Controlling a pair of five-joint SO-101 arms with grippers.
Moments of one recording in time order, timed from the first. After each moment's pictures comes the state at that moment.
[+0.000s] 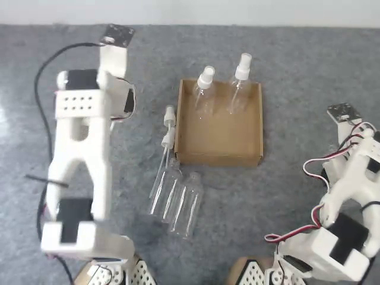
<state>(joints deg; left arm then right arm) -7.3 0.2 -2.4 84.9 -8.0 32.7 -2.5 25.3 69.8 48.1</state>
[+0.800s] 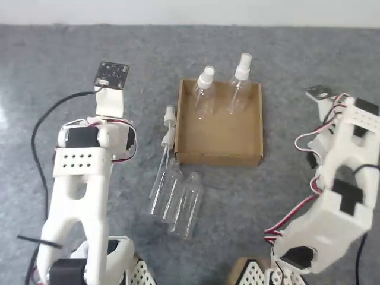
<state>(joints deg) -7.3 -26.9 37.0 66.1 -4.7 22.9 19.0 1.2 81.4 45.3</state>
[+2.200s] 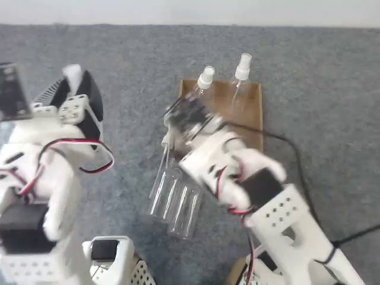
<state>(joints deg) -7.3 -51.8 7.8 74.5 15.9 -41.8 -43.9 37.5 56.1 12.9</state>
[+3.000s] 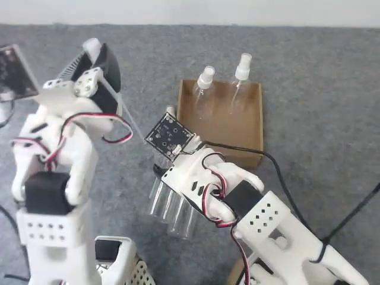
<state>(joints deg) -2.5 -47.0 17.3 54.9 24.6 -48.2 -44.0 47.1 44.2 9.0</state>
